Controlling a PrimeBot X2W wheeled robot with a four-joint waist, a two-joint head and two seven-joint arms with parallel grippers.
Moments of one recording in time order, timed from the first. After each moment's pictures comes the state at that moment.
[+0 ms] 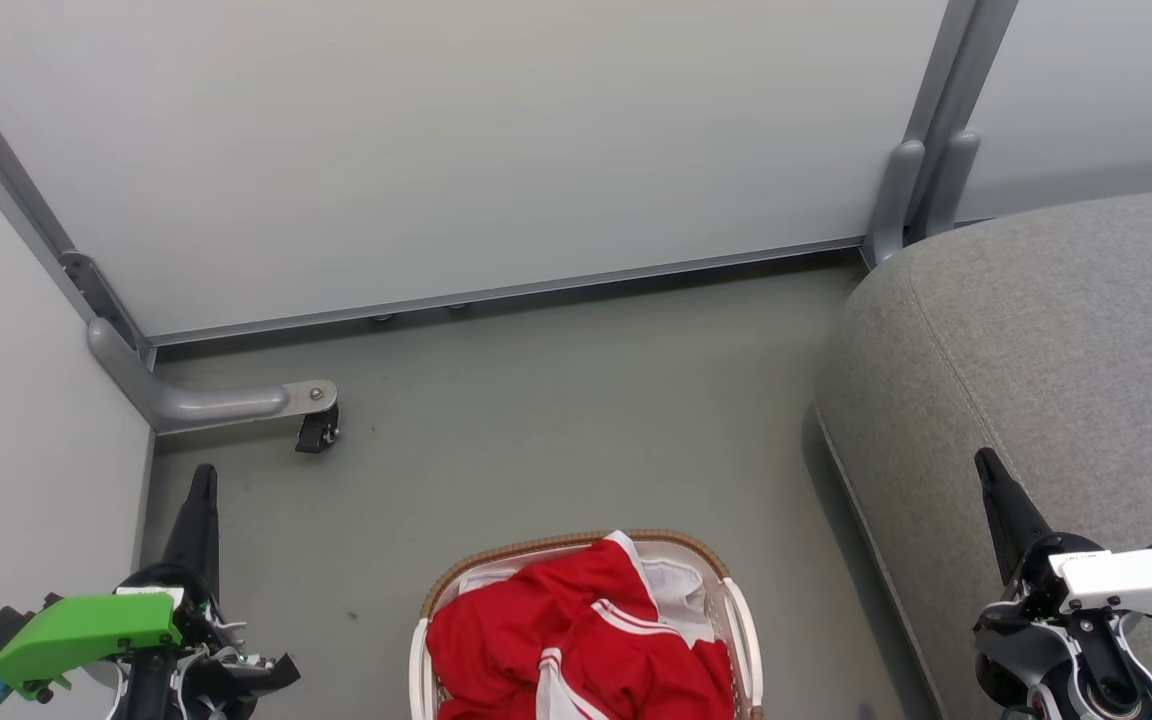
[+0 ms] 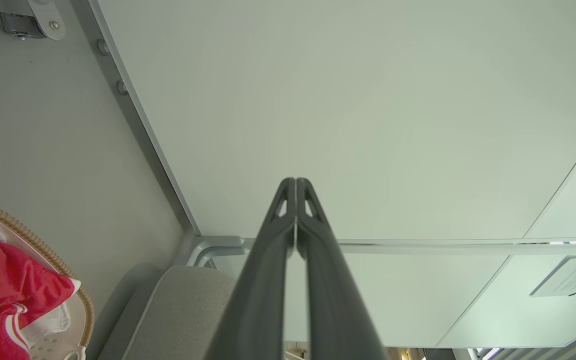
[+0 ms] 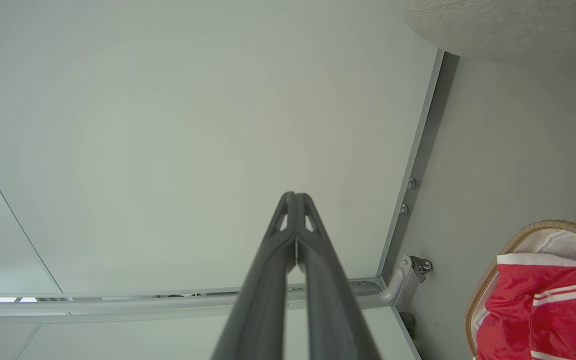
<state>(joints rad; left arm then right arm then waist) -0.10 0.05 0.12 0.24 -1.61 -0.13 0.11 -0.10 -0.05 -0.11 0.25 1.61 0.13 0.11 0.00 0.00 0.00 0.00</state>
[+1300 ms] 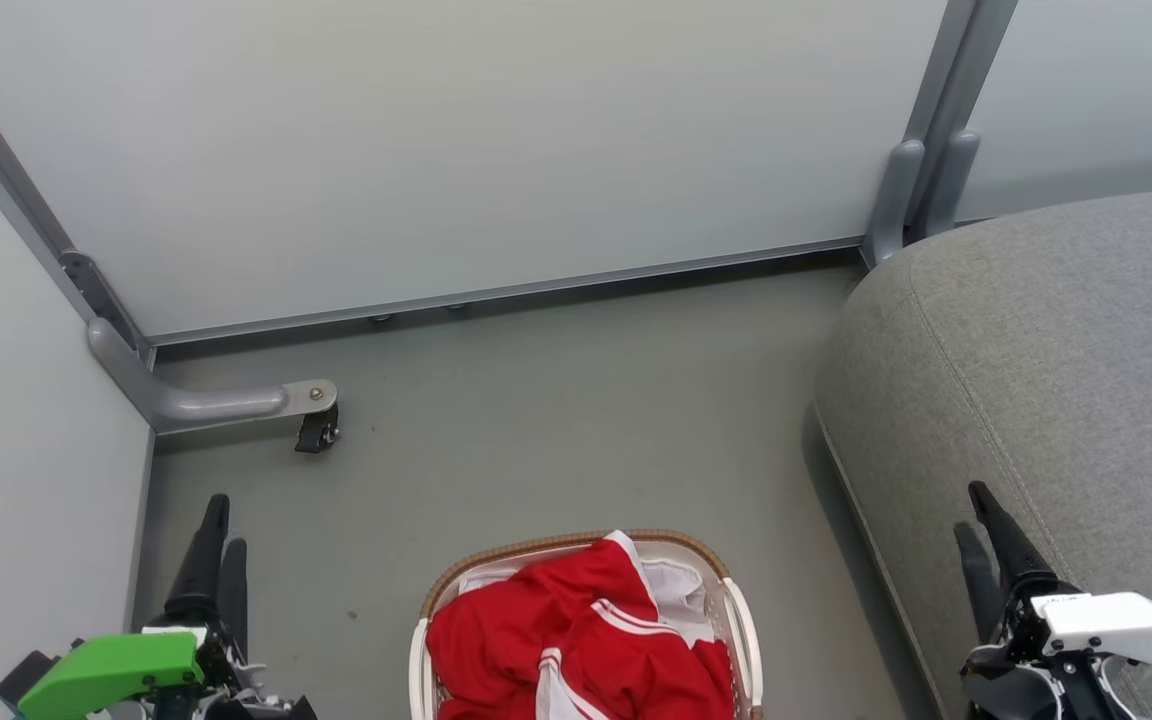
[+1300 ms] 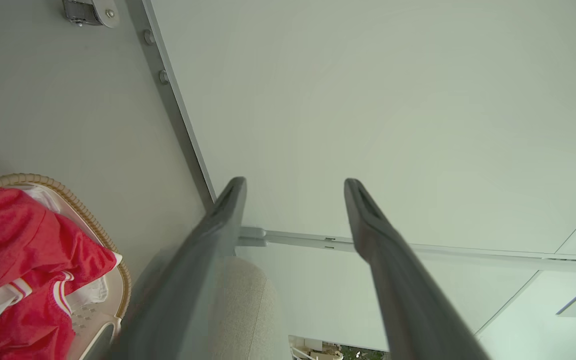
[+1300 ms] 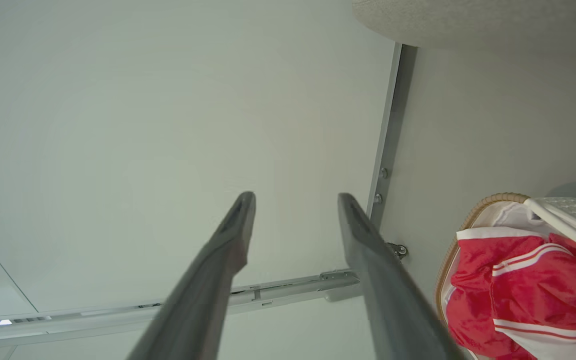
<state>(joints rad) -0.06 0.04 0.11 0.30 -1.61 -0.13 0.11 -0.06 -0.03 -0.11 0.30 1.61 0.13 0.11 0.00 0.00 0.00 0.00</state>
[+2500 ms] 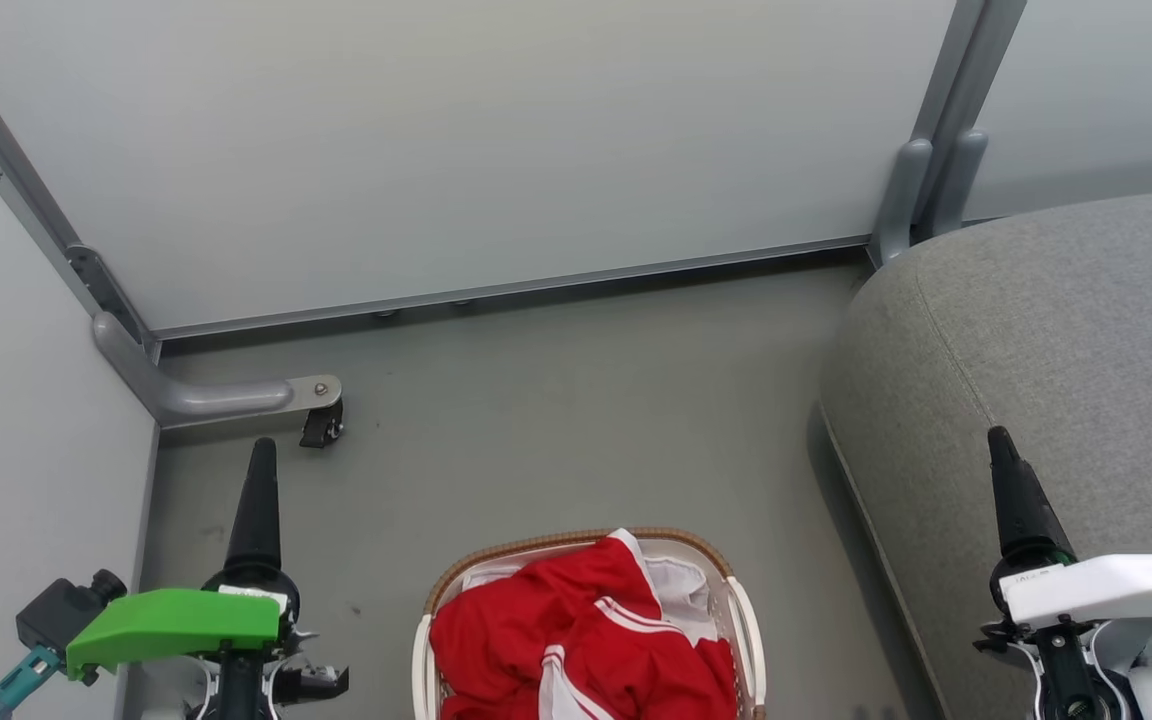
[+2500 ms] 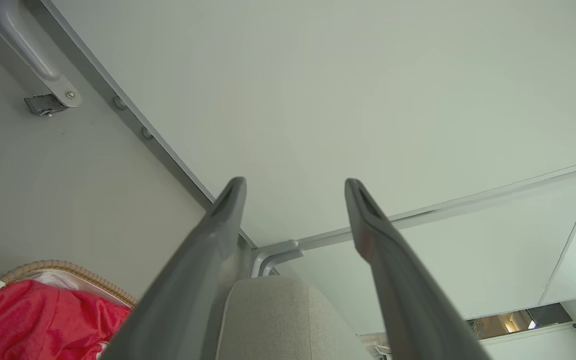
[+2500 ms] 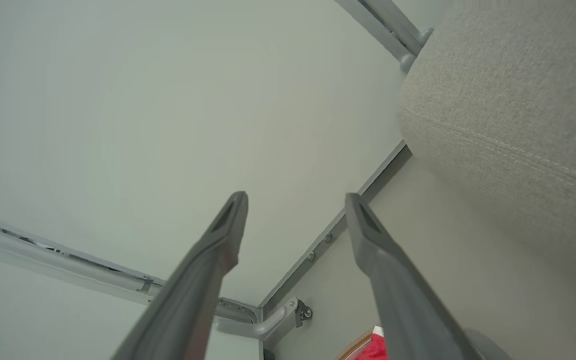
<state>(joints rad) -0.07 0.04 -0.03 0.19 -1.29 -0.13 -0.05 -0.06 -0.03 -0.11 0.16 1.04 0.13 -0.04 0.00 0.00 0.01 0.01</state>
